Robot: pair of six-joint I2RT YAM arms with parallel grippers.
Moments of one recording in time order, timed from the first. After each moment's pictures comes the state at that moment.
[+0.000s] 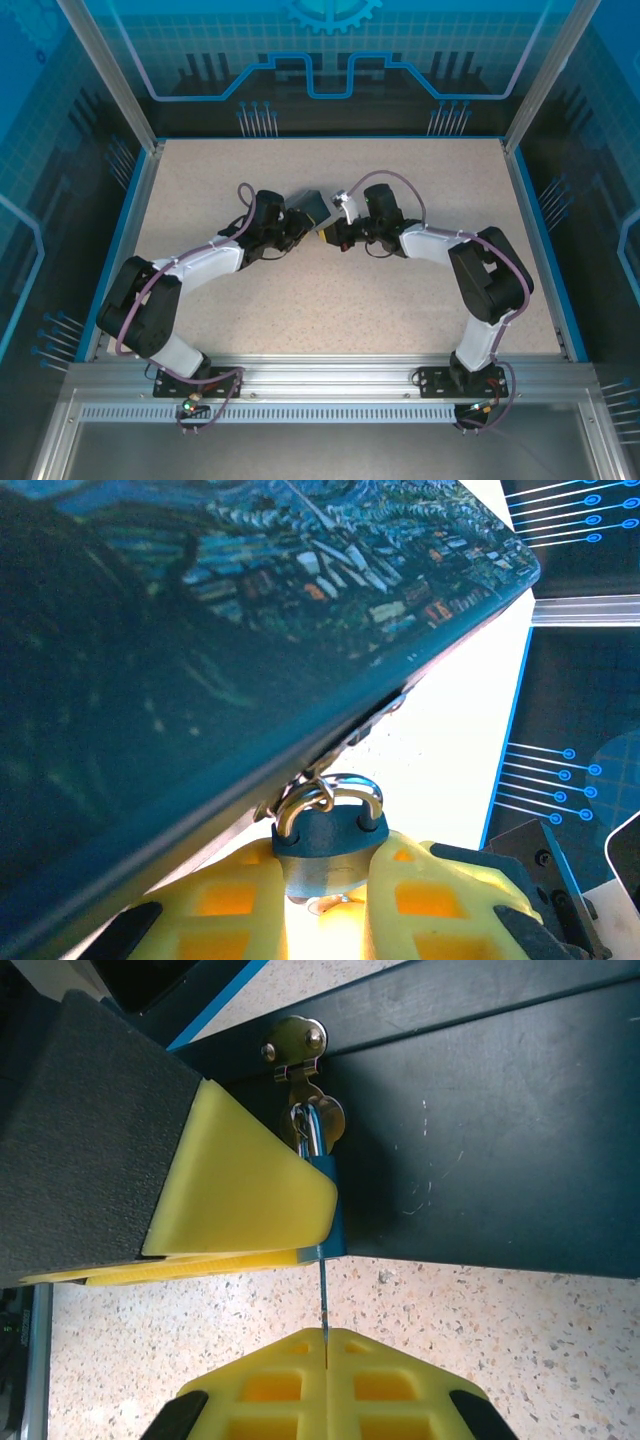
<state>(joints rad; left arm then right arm) -0.45 1.55 0.88 0.03 0.24 -1.21 0.49 1.79 1.00 0.17 -0.69 0.16</state>
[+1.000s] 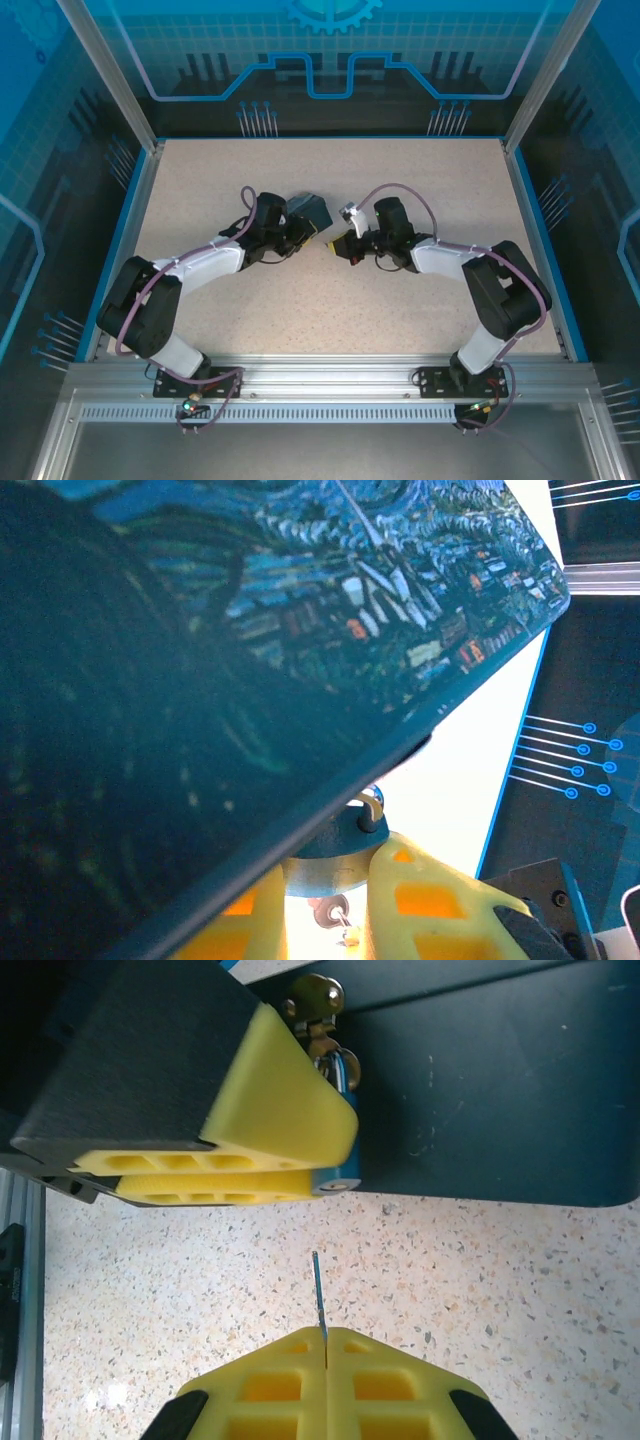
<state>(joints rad) -0.46 1.55 0.88 -0.03 0.28 -1.21 0.49 1.67 0.82 0.22 -0.65 0.12</state>
